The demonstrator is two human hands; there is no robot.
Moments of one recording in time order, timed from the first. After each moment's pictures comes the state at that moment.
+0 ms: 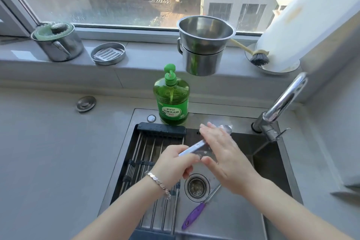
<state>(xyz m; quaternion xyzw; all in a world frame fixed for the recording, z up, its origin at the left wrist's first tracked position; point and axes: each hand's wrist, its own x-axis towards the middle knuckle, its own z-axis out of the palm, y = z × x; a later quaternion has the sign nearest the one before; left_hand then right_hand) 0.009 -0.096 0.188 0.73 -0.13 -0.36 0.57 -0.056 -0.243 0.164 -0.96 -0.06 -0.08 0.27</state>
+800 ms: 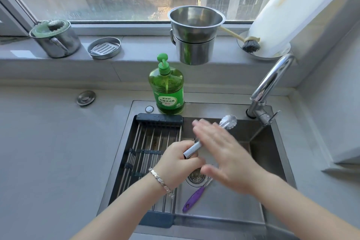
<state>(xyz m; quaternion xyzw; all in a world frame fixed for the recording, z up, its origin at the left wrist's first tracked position) -0.035 -0.097 0.189 0.76 -0.26 -0.27 0.52 -0.098 -0.243 0.178 -0.96 -0.12 -0.07 0.22</state>
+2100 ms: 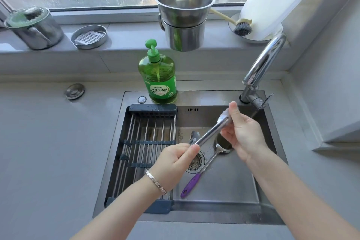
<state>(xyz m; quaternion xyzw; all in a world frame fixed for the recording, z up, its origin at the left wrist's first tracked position) -0.051 -0.084 0.160 0.78 -0.30 -0.26 0.49 -0.092 -0.258 0.181 -0.45 0.38 -0.13 0.80</state>
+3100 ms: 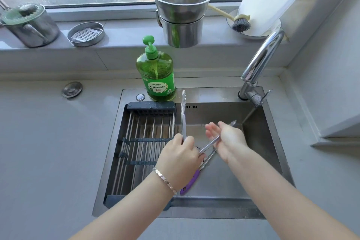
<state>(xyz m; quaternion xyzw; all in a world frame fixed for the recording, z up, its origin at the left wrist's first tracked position) -0.055 -0.098 0.145 0.84 -0.51 0.11 0.10 -0.075 -0.231 0.163 -0.29 0.53 -0.13 0.79</state>
